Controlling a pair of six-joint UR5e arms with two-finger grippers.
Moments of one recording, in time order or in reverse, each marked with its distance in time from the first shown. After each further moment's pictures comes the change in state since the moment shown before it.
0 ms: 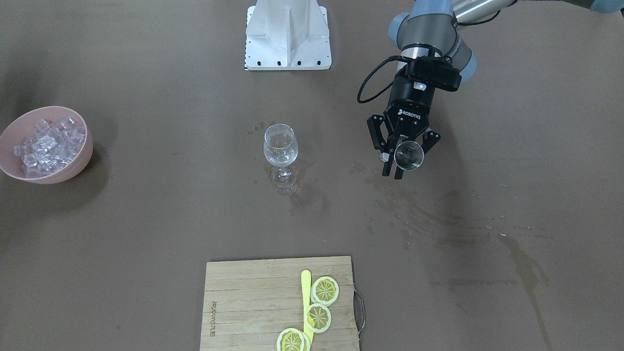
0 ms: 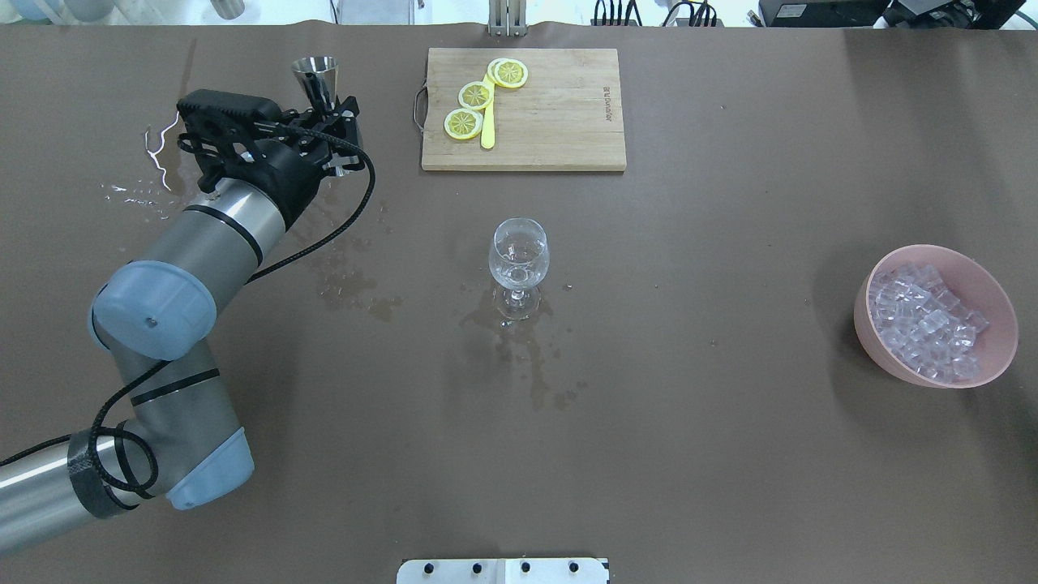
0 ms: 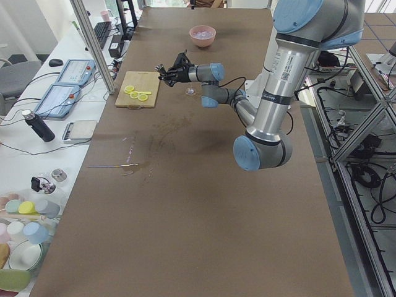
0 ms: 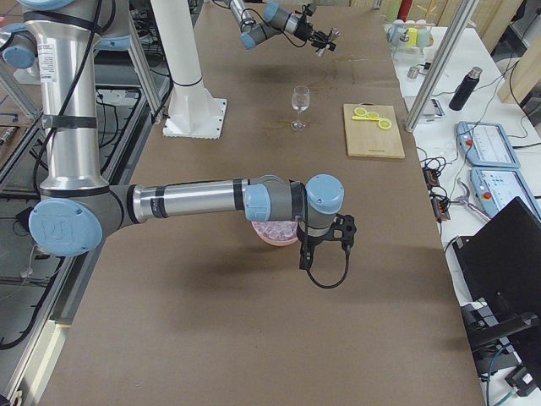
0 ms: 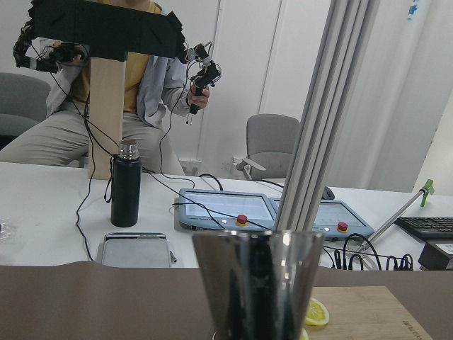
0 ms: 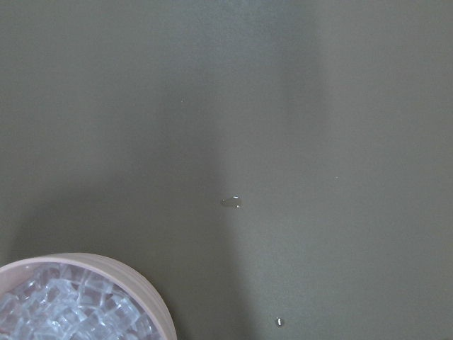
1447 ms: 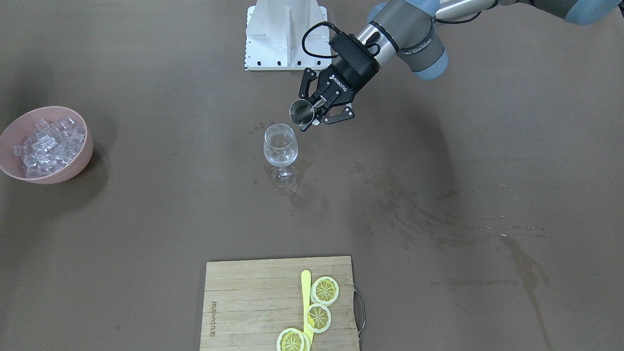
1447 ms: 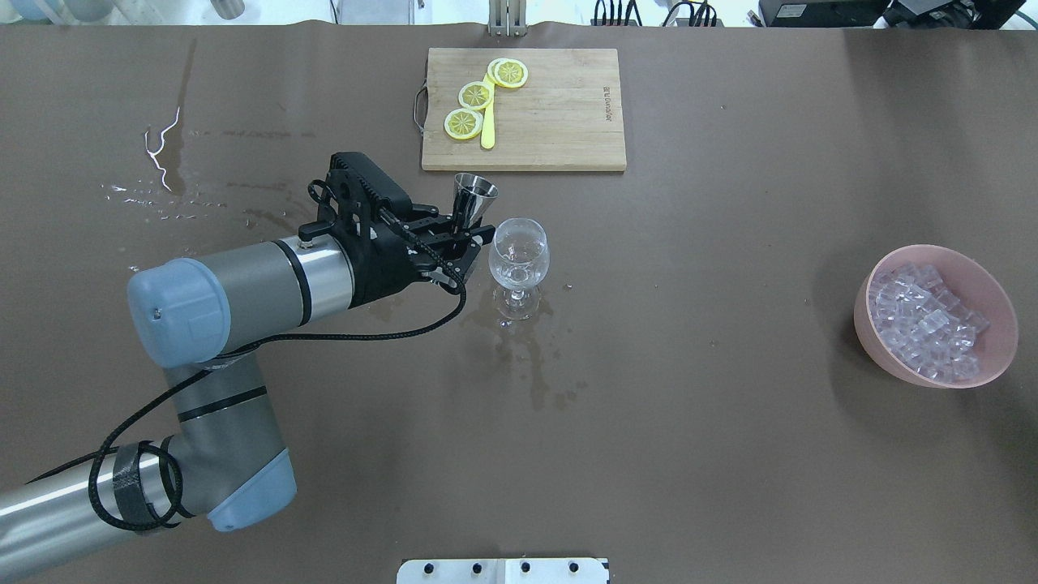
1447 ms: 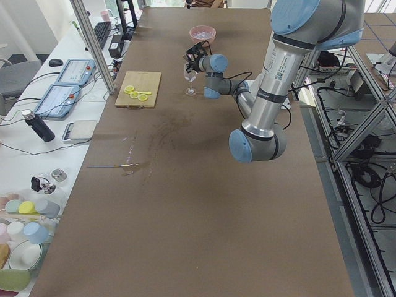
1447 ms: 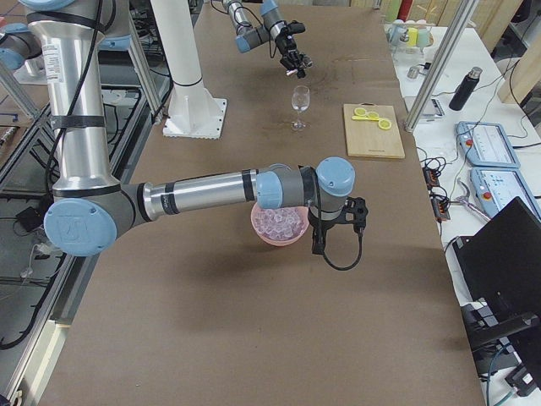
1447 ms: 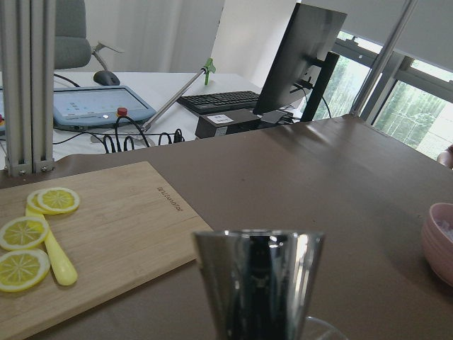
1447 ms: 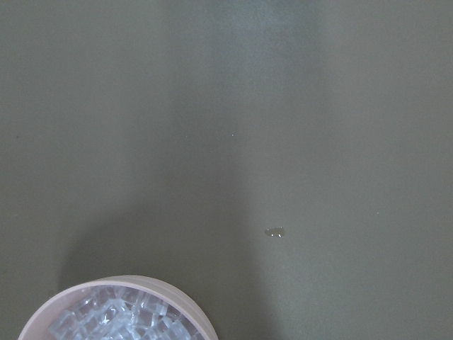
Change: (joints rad) left arm 0.058 -0.078 0.007 -0.052 -0.537 0.235; right arm -0.008 0.059 0.012 0.001 0.023 0.018
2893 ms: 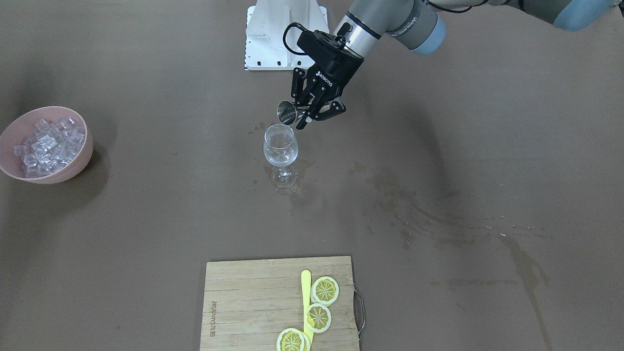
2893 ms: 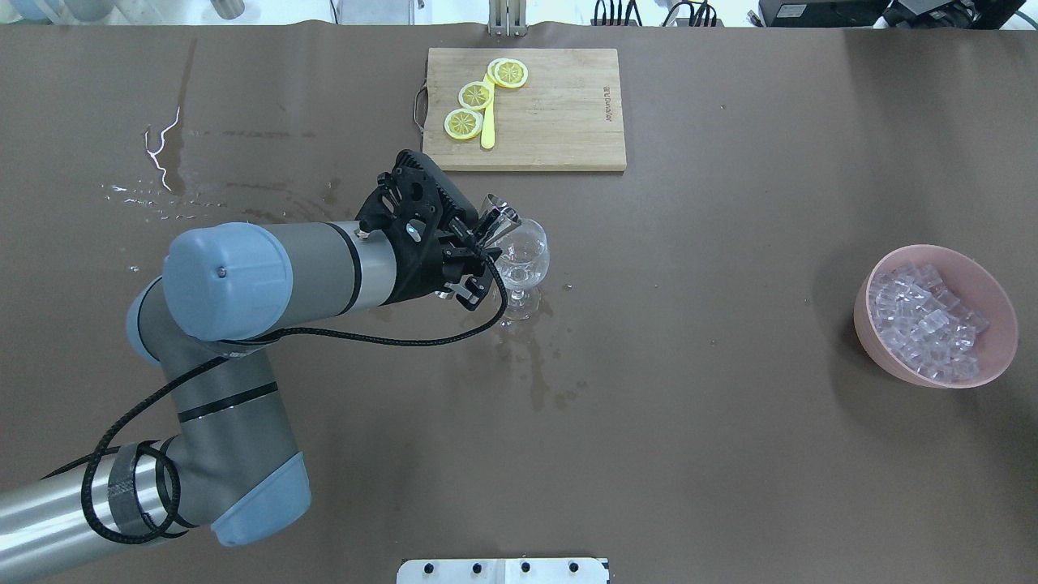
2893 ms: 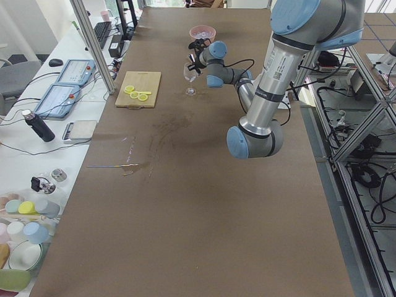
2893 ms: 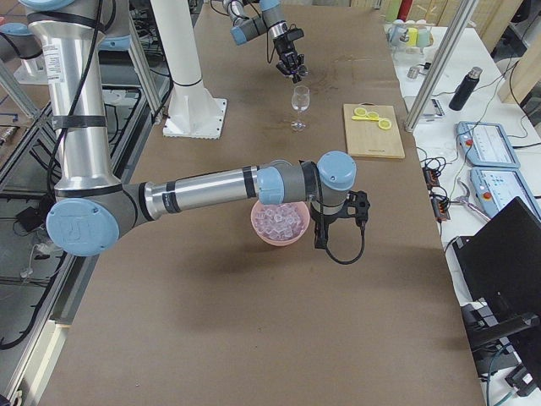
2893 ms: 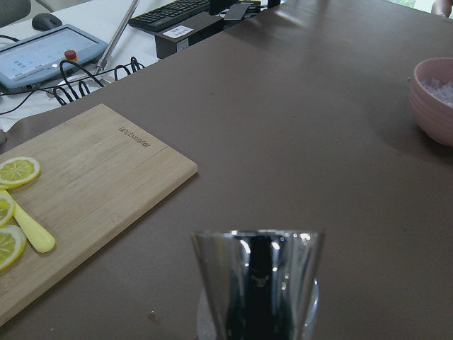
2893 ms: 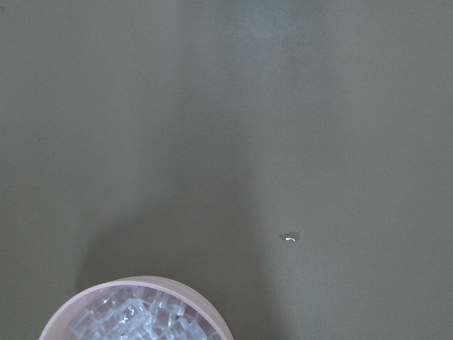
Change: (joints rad) left arm -0.004 -0.077 -0.116 0.469 -0.076 0.173; right arm 0.000 0.004 0.013 -0.003 0.015 0.000
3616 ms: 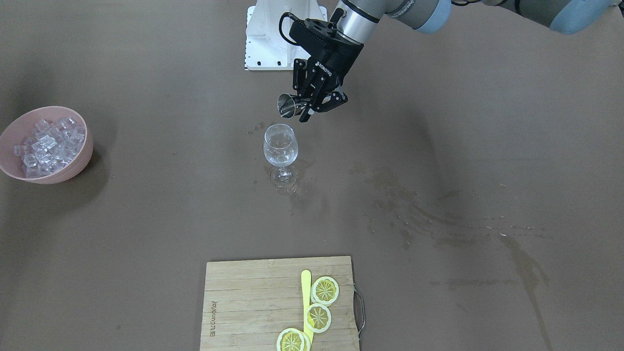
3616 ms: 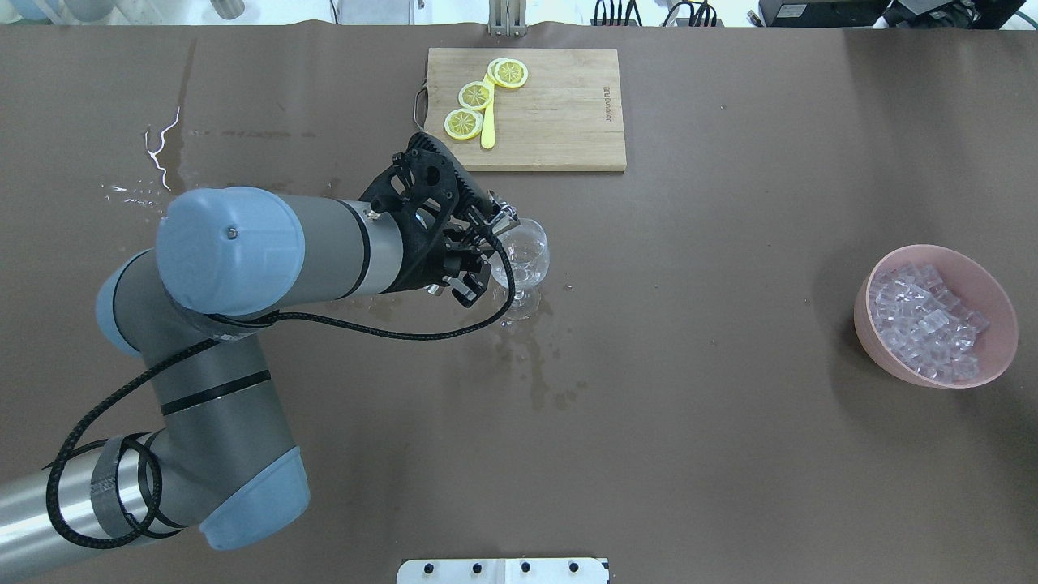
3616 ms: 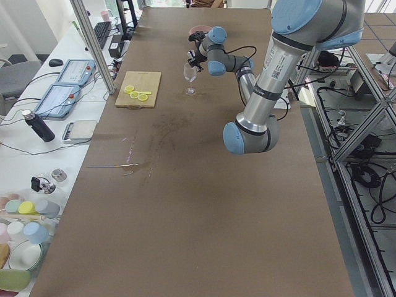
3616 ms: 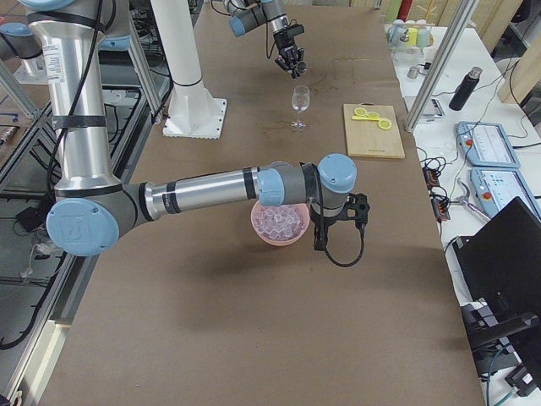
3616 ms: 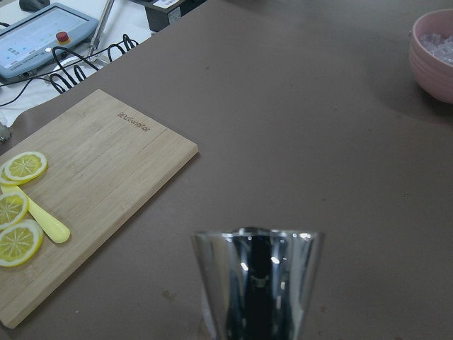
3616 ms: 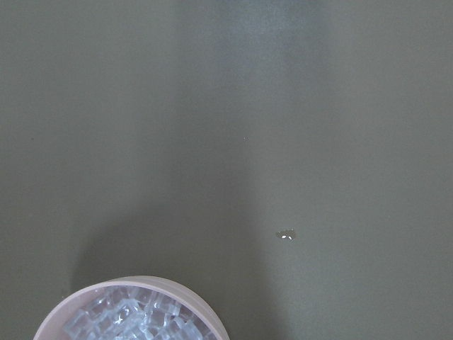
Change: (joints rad) left arm -0.021 -0.051 -0.064 0.231 -0.047 0.057; right arm 0.000 0.000 -0.009 -0.002 -0.001 0.000
